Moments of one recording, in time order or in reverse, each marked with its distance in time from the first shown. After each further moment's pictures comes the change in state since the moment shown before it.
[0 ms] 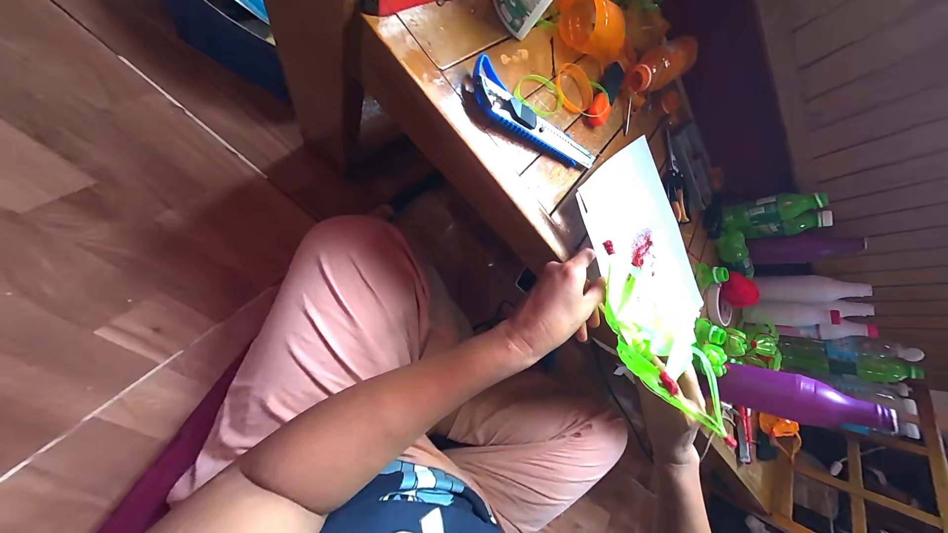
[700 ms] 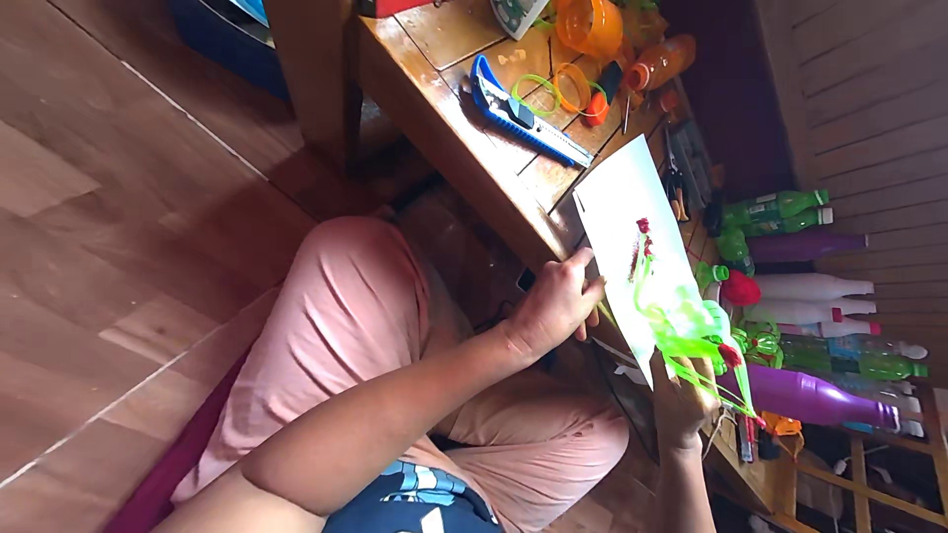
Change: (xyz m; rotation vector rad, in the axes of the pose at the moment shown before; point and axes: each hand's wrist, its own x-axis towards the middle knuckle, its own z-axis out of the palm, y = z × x) left_hand 0.000 -0.003 0.001 -0.013 0.000 0.023; right_hand 0.015 0.009 0.005 -0.054 0.135 -0.034
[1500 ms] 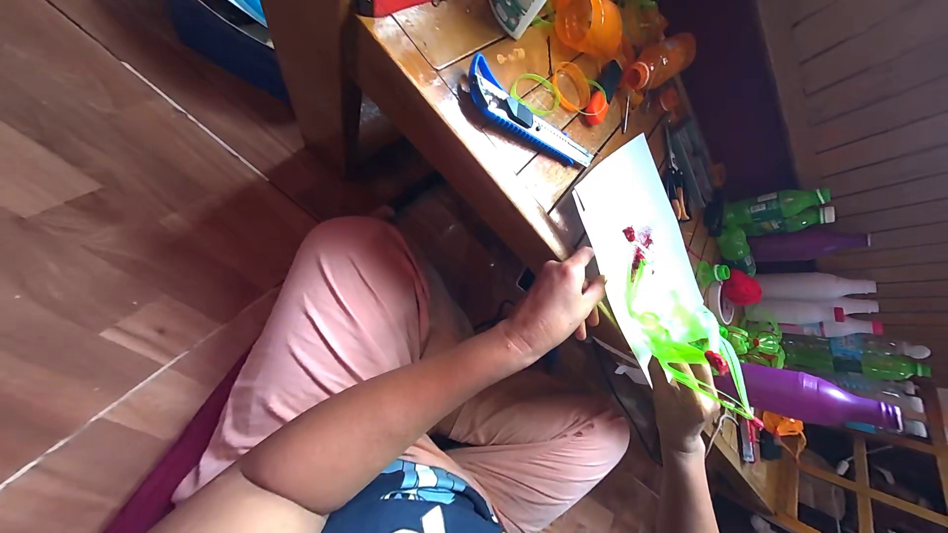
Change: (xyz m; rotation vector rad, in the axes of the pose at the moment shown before) left_hand 0.000 0.000 0.001 -0.001 0.010 -0.003; right_hand -0.006 0.003 -0.006 0.031 -0.052 -0.008
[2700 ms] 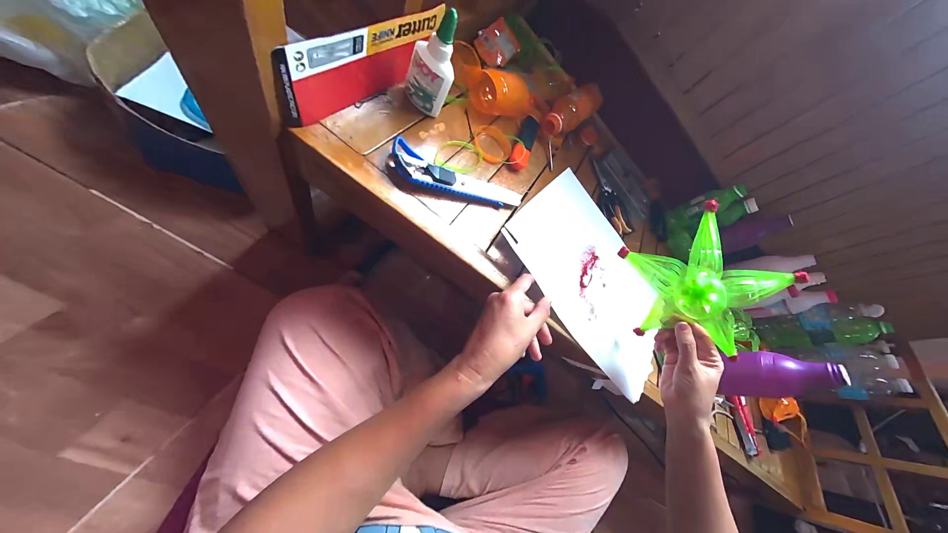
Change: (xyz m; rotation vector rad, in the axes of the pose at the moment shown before) left_hand 0.001 0.001 0.001 0.034 0.013 -0.016; right_hand 0.041 0.020 -0.013 0.841 0.387 0.729
